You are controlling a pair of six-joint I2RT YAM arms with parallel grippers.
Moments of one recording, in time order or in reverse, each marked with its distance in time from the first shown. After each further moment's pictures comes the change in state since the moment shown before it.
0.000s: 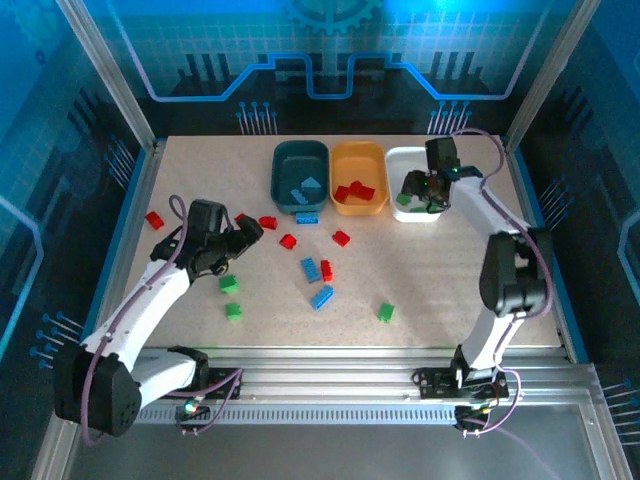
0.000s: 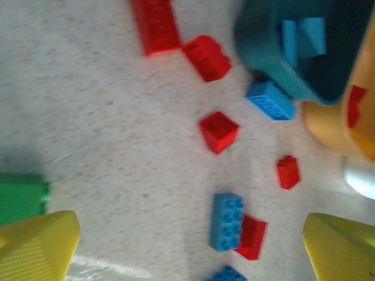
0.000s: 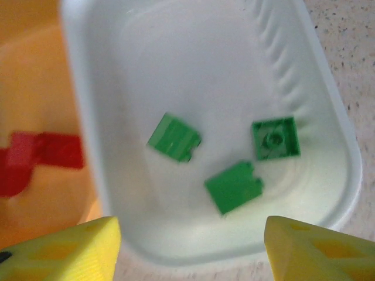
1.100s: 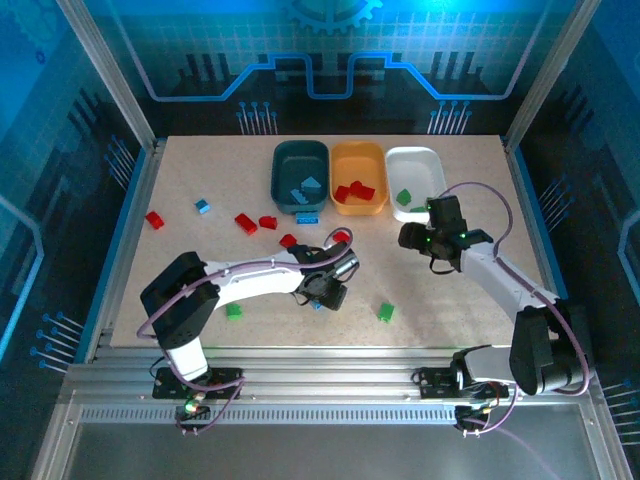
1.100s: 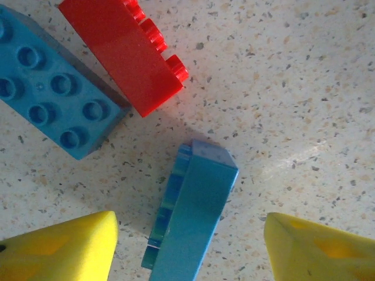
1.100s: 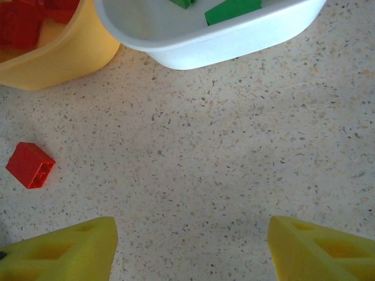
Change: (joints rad) left arm -0.729 0.647 0.316 -0.089 -0.218 0.373; right arm 0.075 -0.425 -0.550 0.138 -0.051 0.040
